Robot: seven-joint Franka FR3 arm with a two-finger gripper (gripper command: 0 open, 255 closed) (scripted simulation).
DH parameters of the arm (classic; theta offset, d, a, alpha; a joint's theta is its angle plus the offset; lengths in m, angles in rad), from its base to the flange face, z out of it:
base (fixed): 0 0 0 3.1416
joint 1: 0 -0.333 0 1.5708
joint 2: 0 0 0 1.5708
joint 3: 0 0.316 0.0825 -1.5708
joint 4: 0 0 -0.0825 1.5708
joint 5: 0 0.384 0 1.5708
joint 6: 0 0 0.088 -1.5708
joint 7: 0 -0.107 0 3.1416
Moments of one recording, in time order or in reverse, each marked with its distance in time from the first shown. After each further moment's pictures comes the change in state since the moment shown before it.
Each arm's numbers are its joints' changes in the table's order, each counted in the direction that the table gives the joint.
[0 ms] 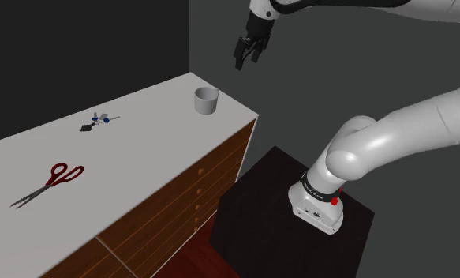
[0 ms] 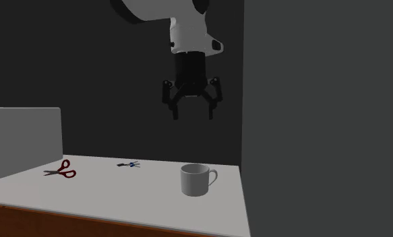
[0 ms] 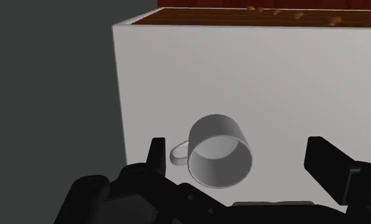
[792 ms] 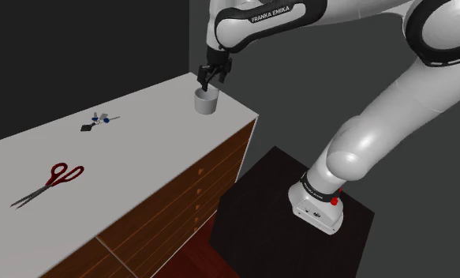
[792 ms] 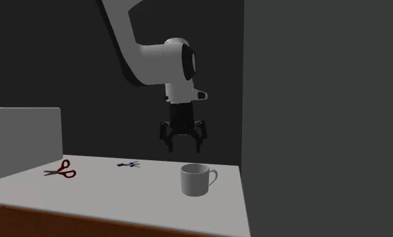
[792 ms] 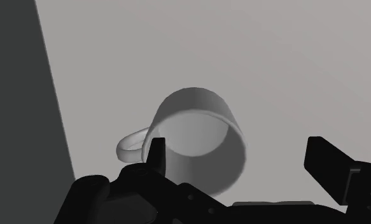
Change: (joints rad) arm -0.019 0.400 0.080 -0.086 -0.024 0.267 -0.141
